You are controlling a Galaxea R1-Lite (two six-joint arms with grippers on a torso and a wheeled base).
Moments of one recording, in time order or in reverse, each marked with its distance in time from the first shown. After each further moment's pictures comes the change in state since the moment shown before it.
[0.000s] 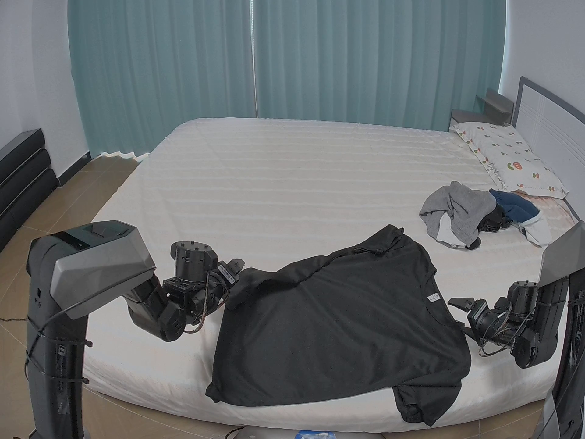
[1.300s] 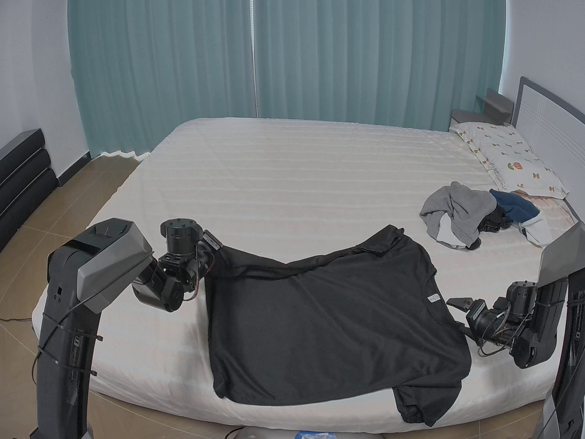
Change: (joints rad) left arm 0.122 0.175 -0.361 -0.002 0.024 0.056; right arm 0.010 0.002 -0.003 0.000 -0.003 0.000
